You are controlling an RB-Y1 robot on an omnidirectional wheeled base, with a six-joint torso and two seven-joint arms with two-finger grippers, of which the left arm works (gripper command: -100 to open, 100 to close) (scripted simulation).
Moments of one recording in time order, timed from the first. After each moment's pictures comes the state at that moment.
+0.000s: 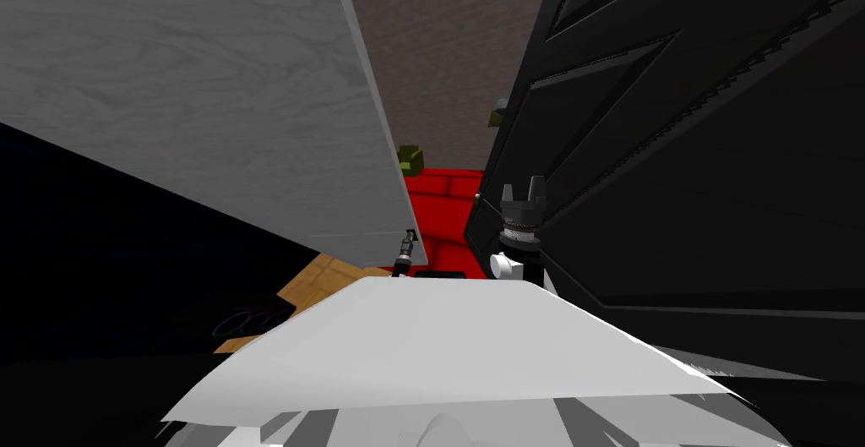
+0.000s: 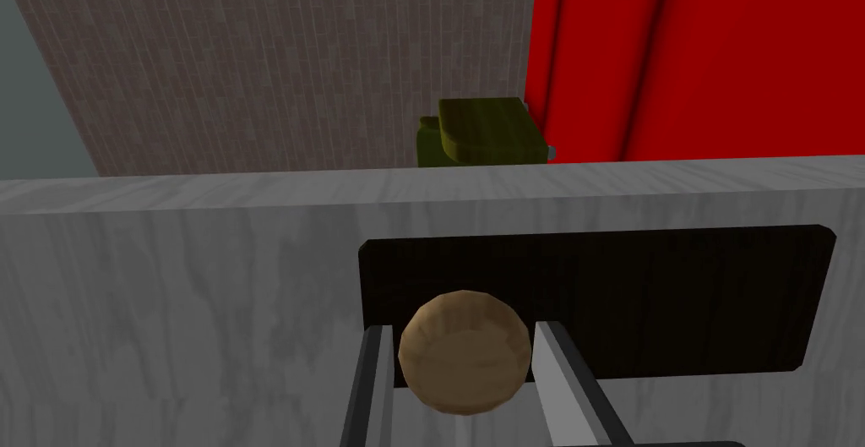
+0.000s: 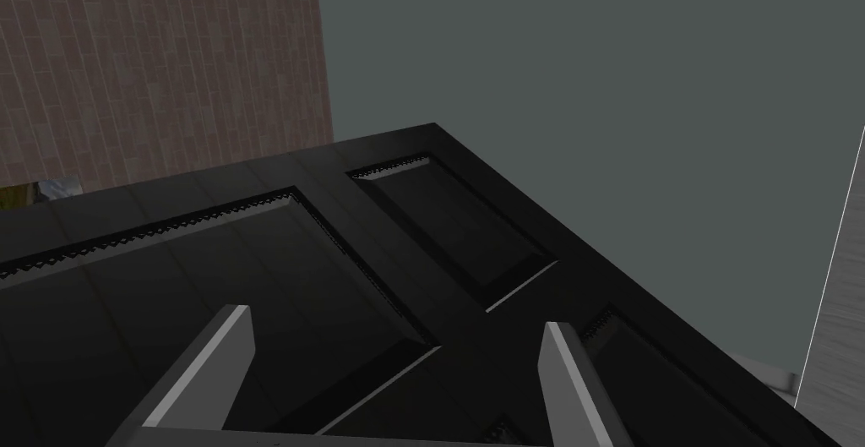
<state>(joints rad) 0.17 0.04 -0.15 -0.99 0.08 -0.76 -0.06</state>
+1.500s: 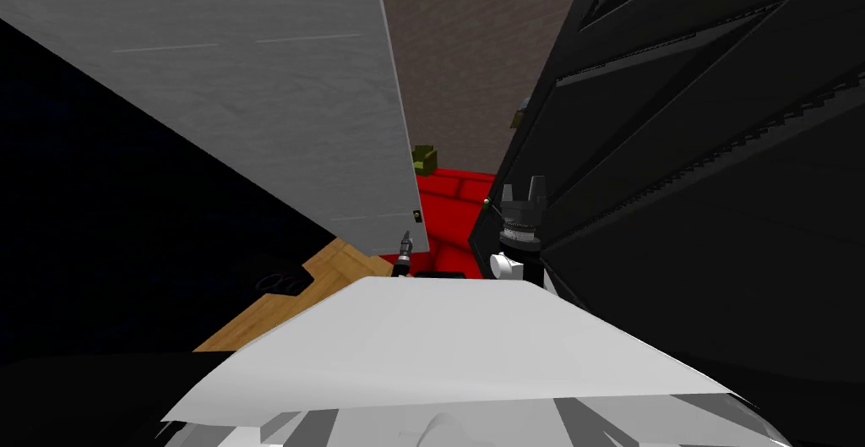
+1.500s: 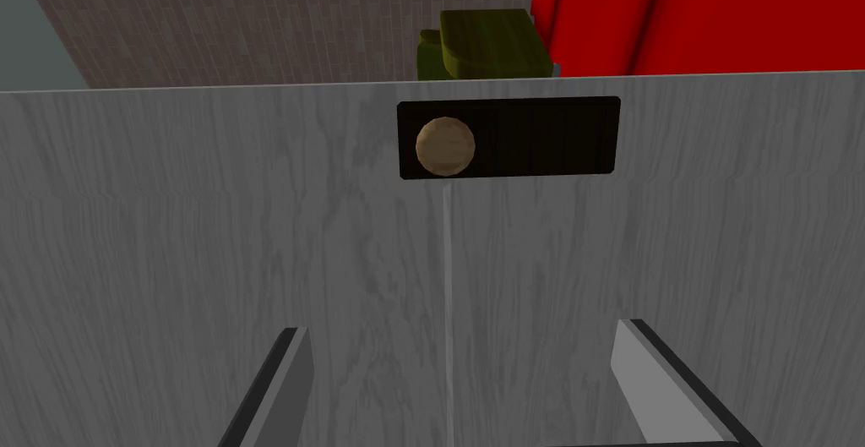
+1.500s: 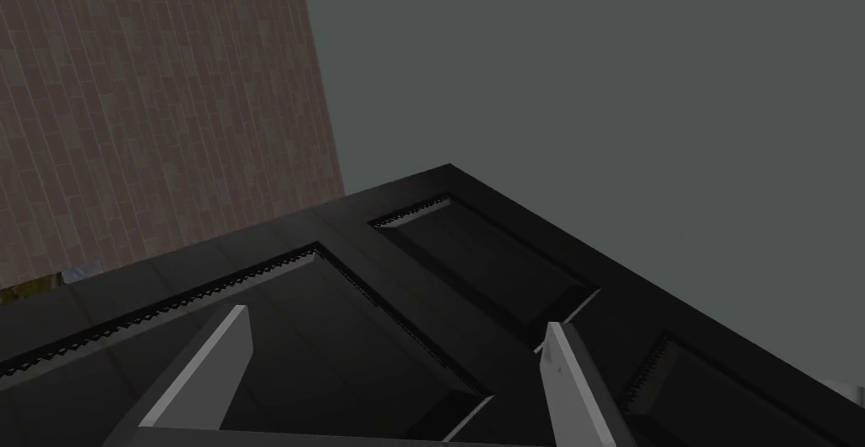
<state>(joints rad) 0.20 0.05 -0.18 -1.03 0.16 -0.74 -0.11</state>
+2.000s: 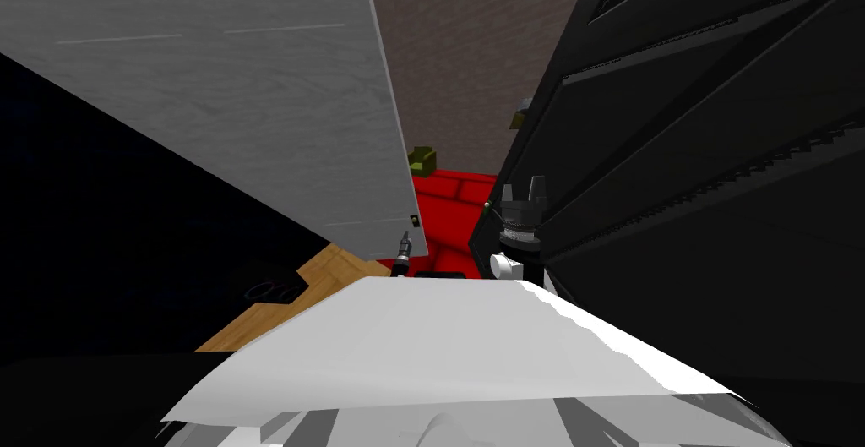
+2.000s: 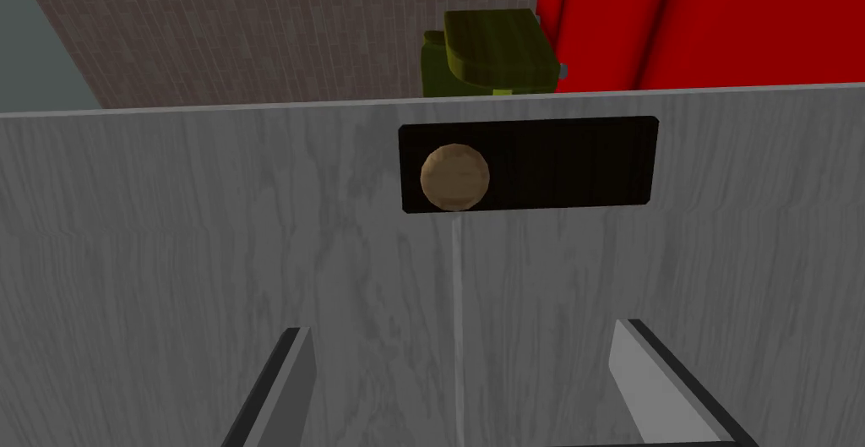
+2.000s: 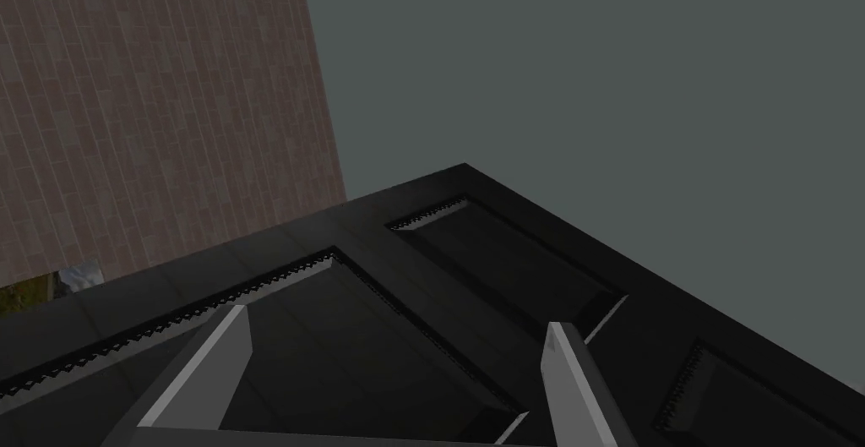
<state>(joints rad) 0.20 0.06 -0.17 -1.02 0.16 -0.75 -0.11</state>
